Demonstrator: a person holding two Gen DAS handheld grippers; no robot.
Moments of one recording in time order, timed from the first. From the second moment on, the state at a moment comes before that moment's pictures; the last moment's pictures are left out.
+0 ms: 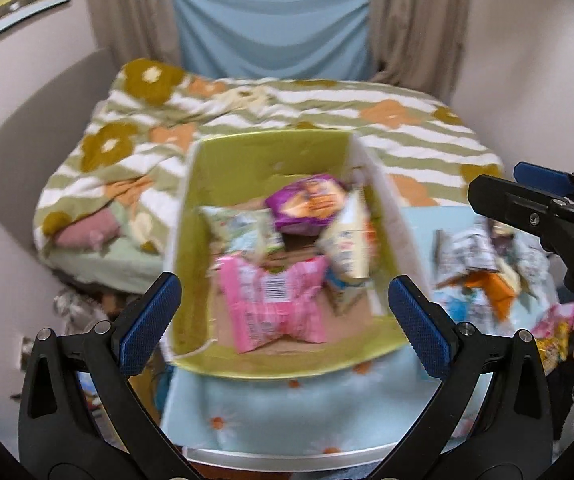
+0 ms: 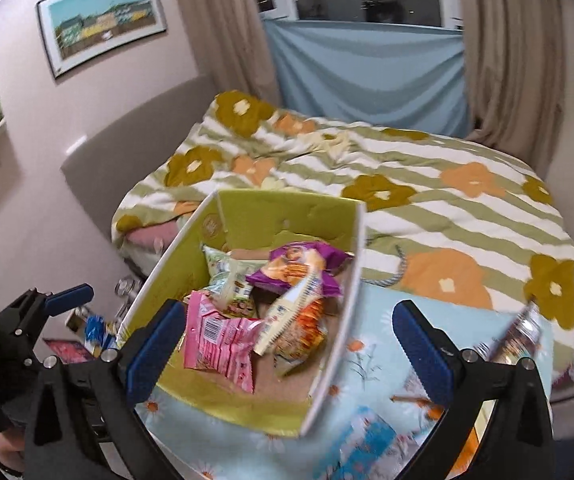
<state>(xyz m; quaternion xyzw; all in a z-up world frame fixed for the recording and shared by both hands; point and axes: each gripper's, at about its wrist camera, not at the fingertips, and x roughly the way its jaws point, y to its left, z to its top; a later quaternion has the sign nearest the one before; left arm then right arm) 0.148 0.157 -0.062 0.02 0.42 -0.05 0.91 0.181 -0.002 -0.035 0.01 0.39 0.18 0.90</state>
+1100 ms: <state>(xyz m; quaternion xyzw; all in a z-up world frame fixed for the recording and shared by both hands) 0.069 -0.140 -0.183 0.18 0.50 -0.34 0.77 -0.008 -0.278 -0.107 0.10 0.48 -0.04 0.87</state>
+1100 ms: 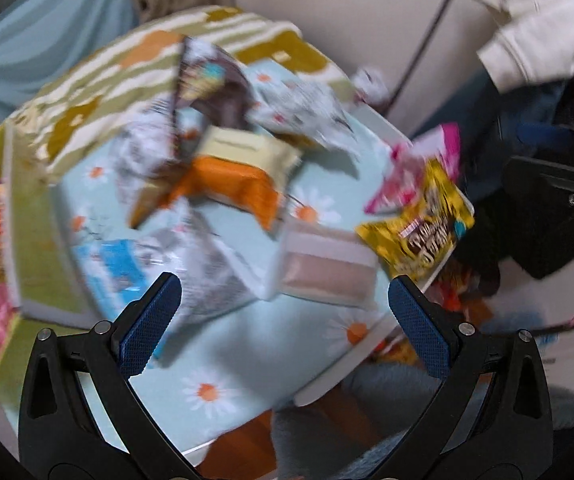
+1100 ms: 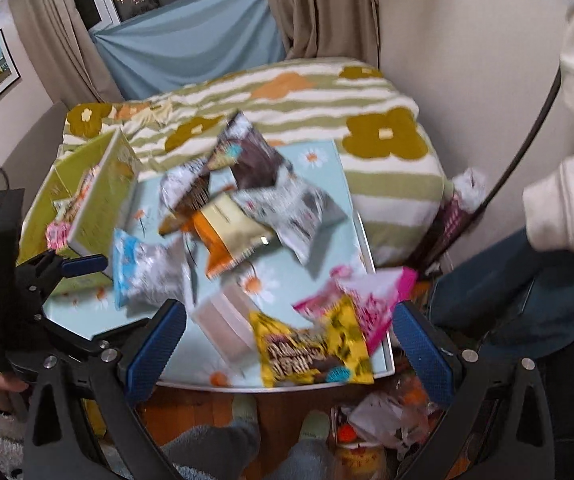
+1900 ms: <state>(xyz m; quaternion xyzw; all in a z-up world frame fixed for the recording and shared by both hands) 0.079 -0.197 -0.289 0.23 0.57 -0.33 0.71 -0.011 -0.297 -0.207 0.15 0.53 0.00 0.84</state>
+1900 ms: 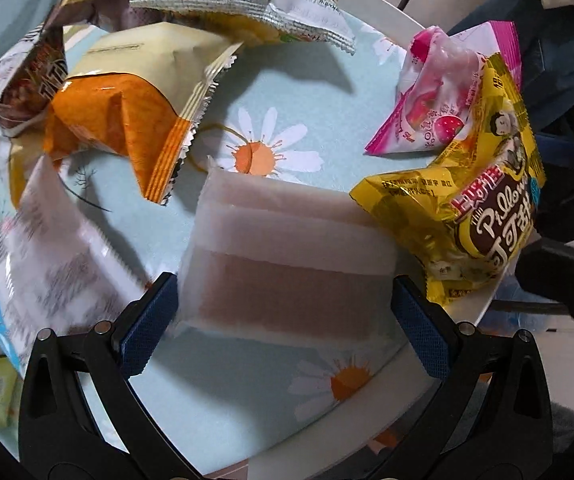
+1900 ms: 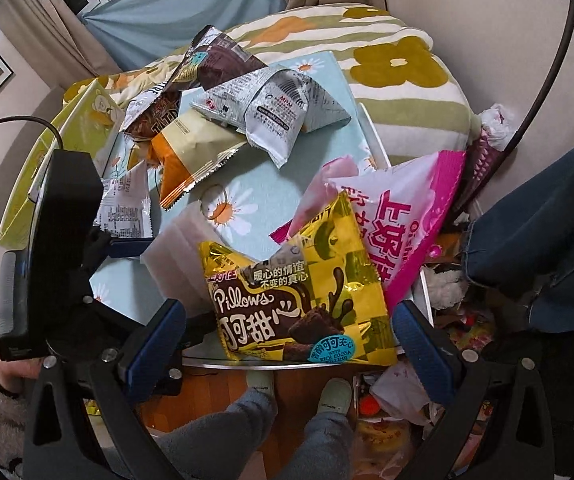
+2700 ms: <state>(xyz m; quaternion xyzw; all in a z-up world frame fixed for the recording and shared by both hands) 0.110 -0.133 -0.270 0.21 0.57 -0.30 0.73 0.014 -0.264 -0.226 0.12 0.55 0.05 0.83</state>
